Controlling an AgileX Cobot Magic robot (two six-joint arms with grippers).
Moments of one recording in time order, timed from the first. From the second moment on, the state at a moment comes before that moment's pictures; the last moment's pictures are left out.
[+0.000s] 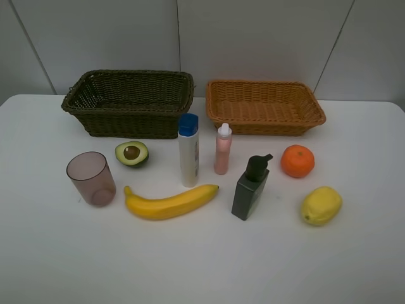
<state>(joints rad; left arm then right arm) -0.05 0.00 -0.42 -0.08 1.08 0.10 -0.04 0.14 -0.59 0.01 1.05 -0.15</state>
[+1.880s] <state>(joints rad) -0.05 0.00 -0.42 -0.08 1.08 0.10 0.13 1.38 -0.79 -0.04 0.84 -1.35</state>
